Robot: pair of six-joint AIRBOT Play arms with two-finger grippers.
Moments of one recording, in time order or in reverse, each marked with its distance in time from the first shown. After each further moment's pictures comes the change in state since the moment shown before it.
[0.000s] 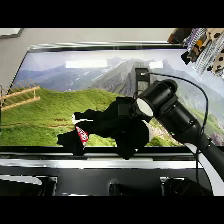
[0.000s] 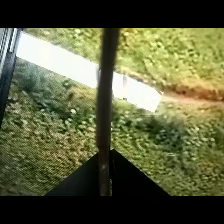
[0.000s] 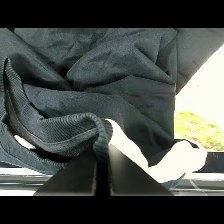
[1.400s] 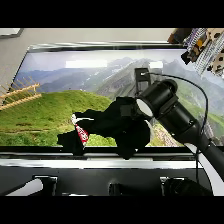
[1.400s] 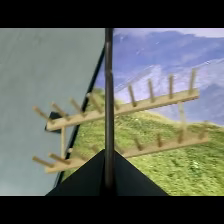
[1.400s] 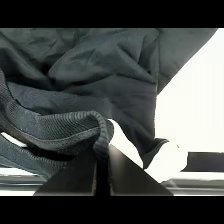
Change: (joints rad) left arm -0.410 0.561 0.076 -0.044 0.154 -0.163; right arm 0.000 0.000 0.000 -0.049 0.038 -0.058
